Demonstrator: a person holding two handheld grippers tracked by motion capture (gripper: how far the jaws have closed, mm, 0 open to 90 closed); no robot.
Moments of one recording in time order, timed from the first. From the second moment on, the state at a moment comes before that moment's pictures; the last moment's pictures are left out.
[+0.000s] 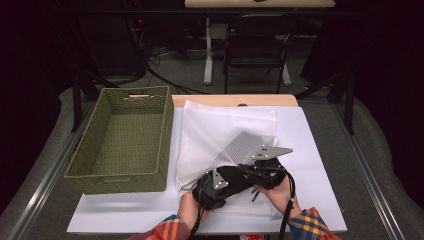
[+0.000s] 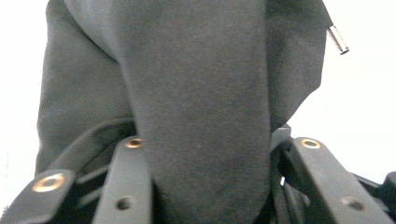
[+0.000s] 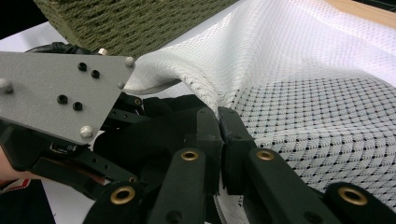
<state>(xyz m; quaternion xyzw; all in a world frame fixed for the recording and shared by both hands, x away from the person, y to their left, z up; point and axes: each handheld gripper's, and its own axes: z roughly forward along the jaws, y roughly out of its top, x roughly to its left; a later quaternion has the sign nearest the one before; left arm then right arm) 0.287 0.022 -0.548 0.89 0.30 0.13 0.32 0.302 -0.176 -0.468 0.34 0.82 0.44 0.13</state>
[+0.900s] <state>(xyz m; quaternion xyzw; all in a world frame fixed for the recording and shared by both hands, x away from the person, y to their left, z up) 0.313 0.019 -0.523 0.86 0.31 0.12 0.38 0.299 -0.176 -0.458 0.34 0.81 0.47 0.13</state>
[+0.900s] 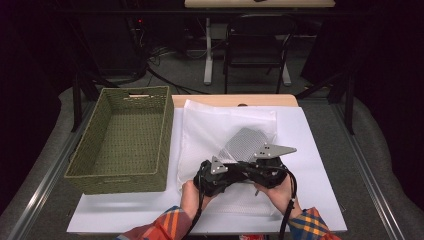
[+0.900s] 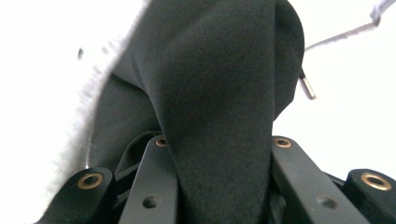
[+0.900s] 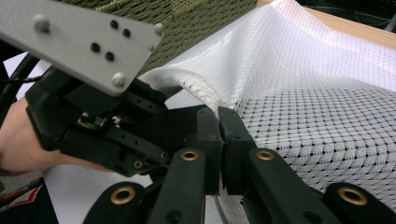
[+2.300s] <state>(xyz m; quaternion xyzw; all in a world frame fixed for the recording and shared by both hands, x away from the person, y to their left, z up) 0.313 0.029 -0.543 0.87 0.32 0.12 0.35 0.302 -0.180 -0.468 0.36 0.81 0.45 0.13</state>
